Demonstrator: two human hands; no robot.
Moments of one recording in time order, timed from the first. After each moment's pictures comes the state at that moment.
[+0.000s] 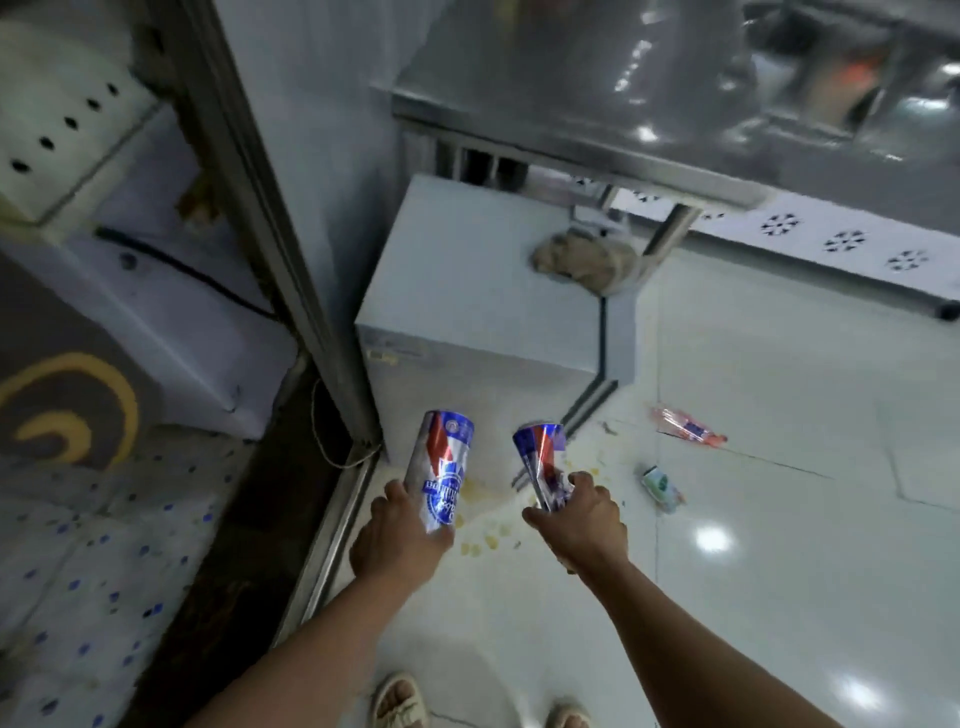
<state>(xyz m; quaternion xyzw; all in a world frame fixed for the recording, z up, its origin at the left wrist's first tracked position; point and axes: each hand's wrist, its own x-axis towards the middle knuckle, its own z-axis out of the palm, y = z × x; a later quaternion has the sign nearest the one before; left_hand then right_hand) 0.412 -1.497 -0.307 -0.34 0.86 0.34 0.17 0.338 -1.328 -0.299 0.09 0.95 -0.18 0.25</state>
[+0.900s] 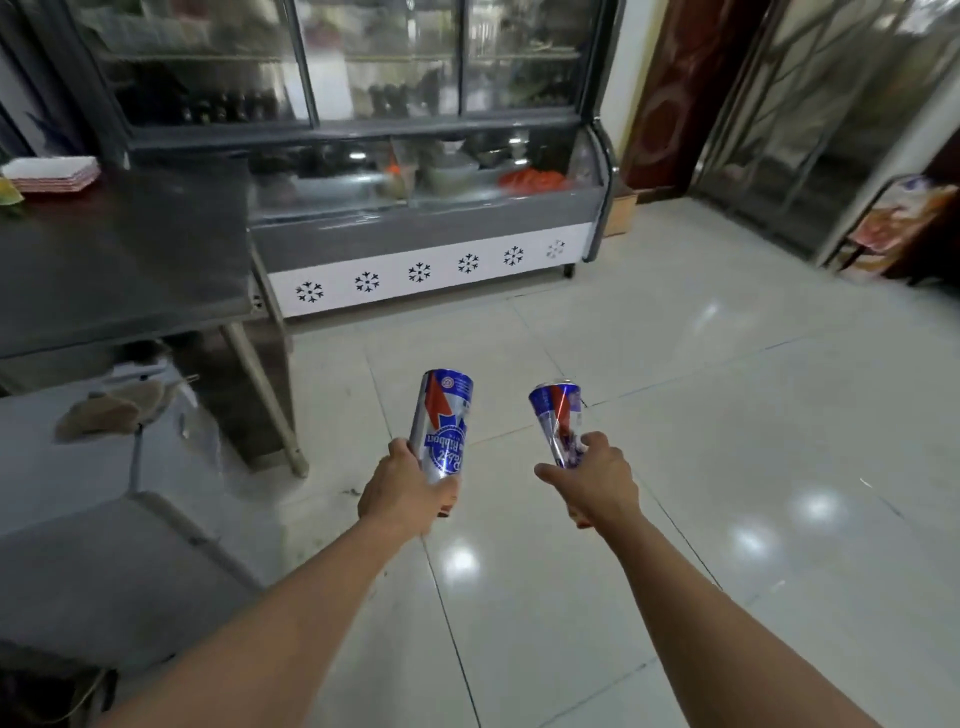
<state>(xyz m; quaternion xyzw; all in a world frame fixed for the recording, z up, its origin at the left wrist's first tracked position) 0.366 -0.964 -0.110 -0.03 0.93 0.33 0.14 0.419 -0.765 -0.092 0.32 0.89 -0.33 0.04</state>
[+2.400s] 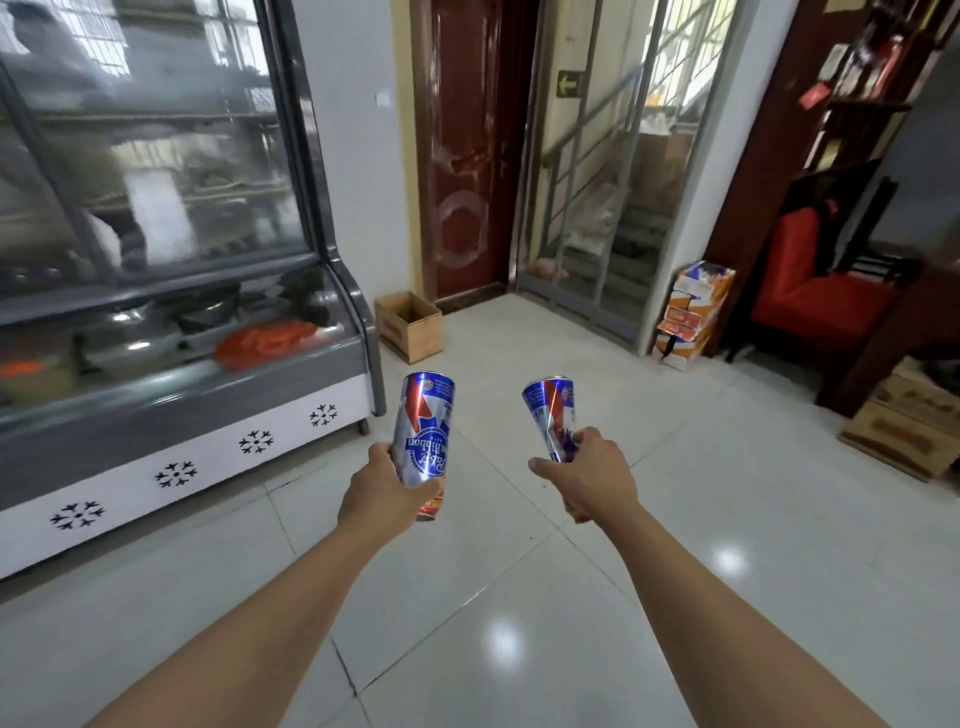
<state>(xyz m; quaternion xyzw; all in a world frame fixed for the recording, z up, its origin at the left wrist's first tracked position) -0.120 -0.076 -0.044 0.11 0.90 0.40 0.13 -0.003 0.120 -0.004 0.39 0.86 -0.33 -0.07</state>
